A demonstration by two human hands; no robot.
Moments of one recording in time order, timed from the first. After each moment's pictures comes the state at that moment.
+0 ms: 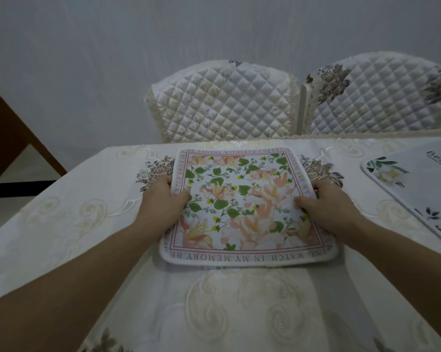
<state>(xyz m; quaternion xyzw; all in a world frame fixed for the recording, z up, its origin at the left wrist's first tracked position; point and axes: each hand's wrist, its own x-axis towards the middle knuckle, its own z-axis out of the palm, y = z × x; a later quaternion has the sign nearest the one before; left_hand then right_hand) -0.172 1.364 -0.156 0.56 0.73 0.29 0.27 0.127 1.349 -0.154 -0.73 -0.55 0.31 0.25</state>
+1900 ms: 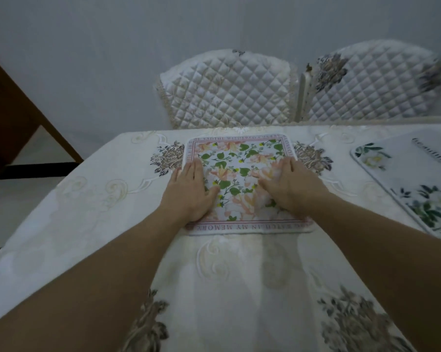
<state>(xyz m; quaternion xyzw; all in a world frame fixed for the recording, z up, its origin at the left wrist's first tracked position) -0.156 1.337 -0.156 0.75 0.66 -0.02 0.10 0.090 1.339 -0.130 -0.70 -0.69 0.16 -0.04</state>
